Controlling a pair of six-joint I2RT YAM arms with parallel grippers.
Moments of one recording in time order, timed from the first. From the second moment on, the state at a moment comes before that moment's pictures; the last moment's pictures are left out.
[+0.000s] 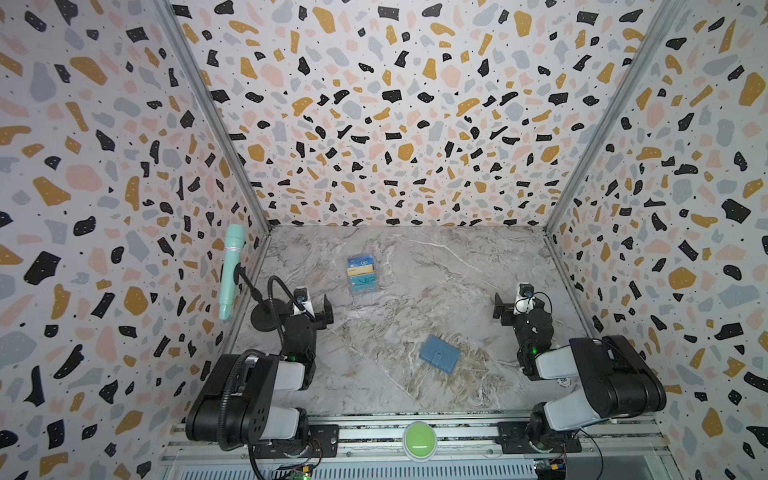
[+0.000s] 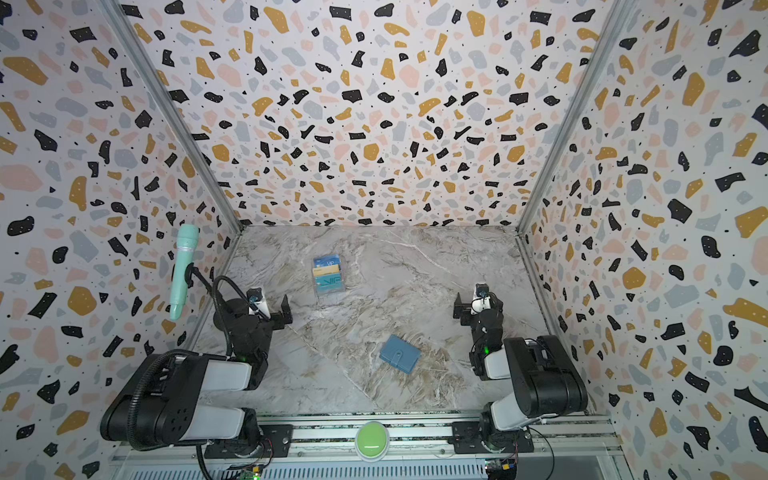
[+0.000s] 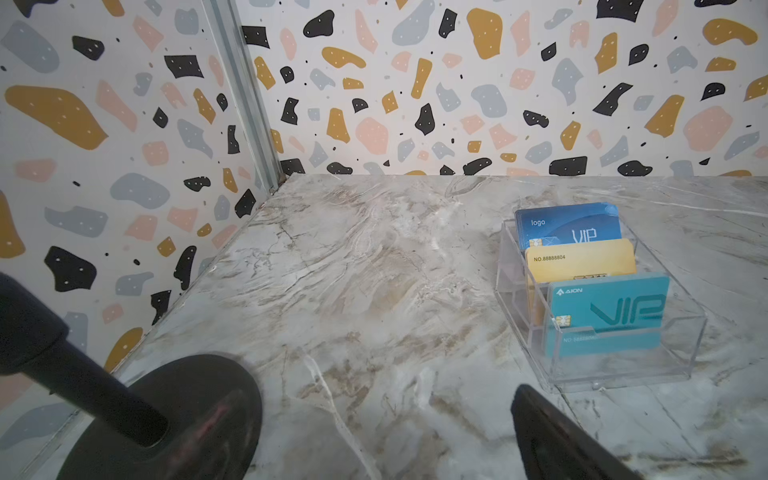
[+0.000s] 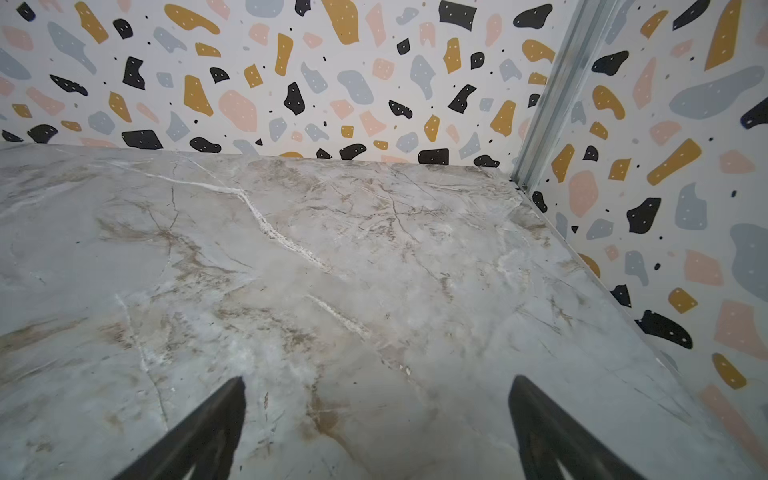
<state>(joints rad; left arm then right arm) -0.07 1.40 0.15 1.06 -0.22 0.02 0.09 1.50 0.20 1.11 0.12 -0.06</state>
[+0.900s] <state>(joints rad) -0.07 1.40 0.15 1.06 -0.22 0.02 0.08 1.50 0.20 1.11 0.09 -0.06</state>
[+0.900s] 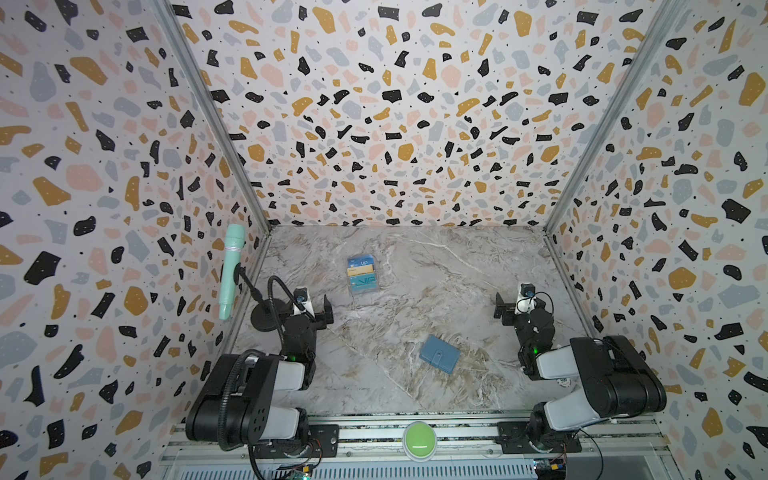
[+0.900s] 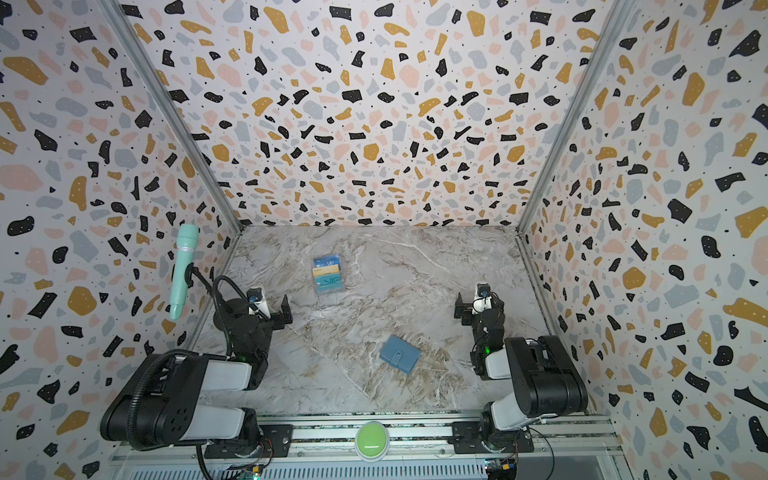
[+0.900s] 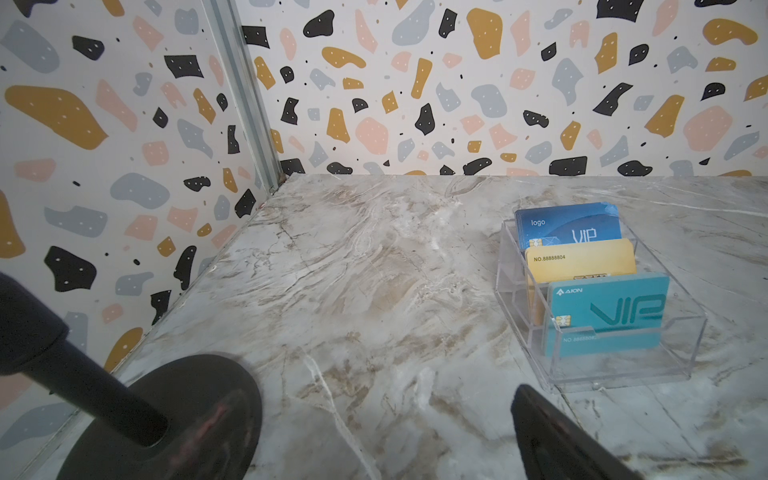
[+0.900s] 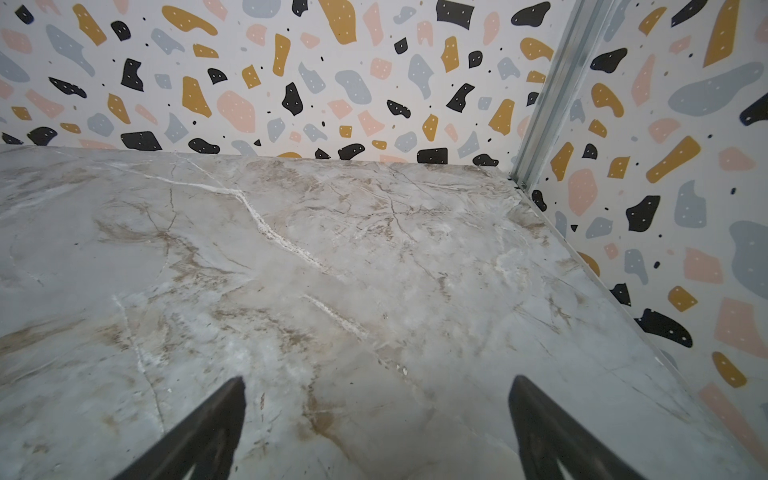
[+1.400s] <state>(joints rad) -0.07 1.40 0.15 1.06 -0.25 0.01 0.08 1.50 0.20 1.11 0.08 -0.06</state>
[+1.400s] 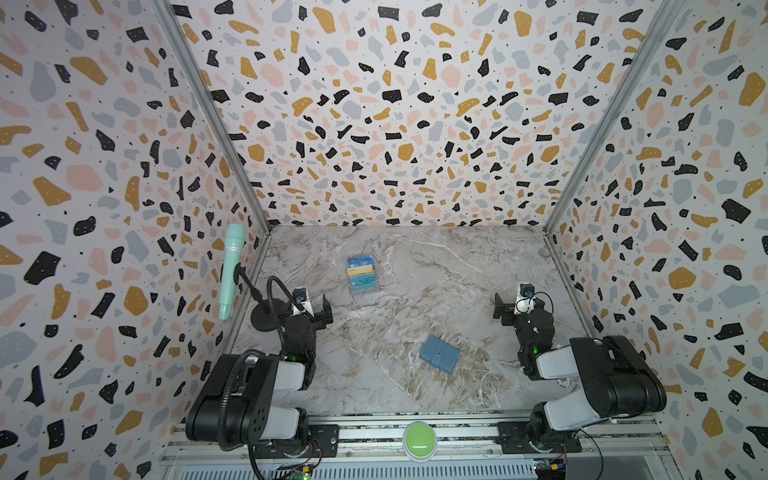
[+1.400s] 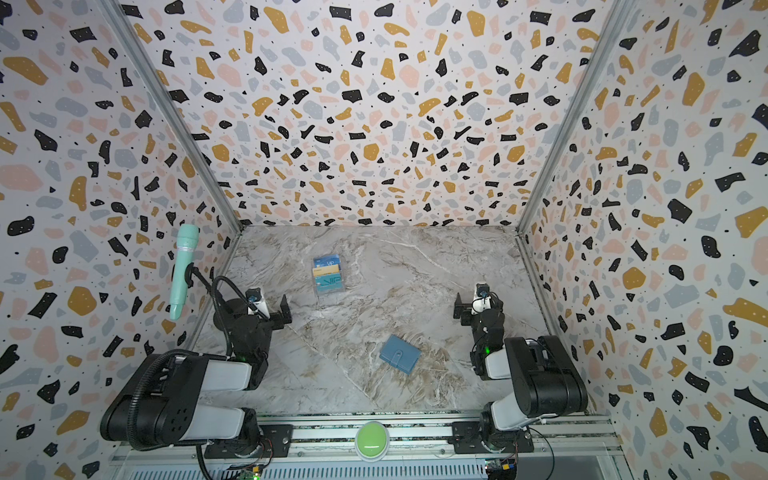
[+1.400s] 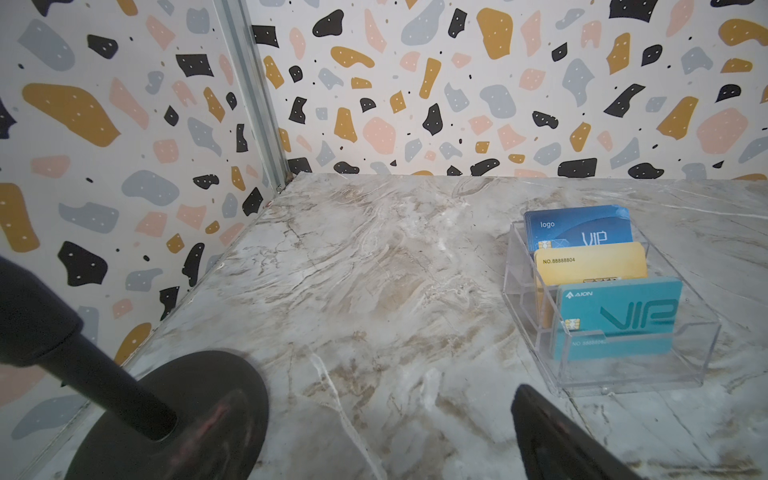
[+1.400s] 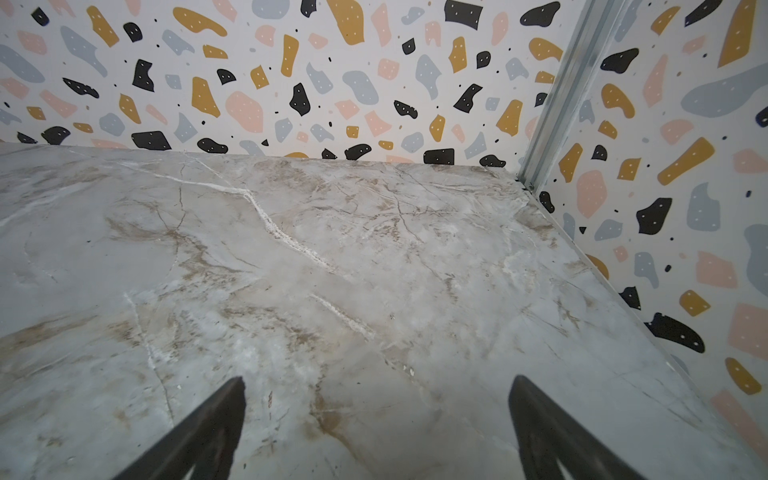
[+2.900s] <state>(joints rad) -0.53 0.87 0.45 0.10 -0.10 -0.29 0.40 1.10 0.67 -0.20 -0.14 0.16</state>
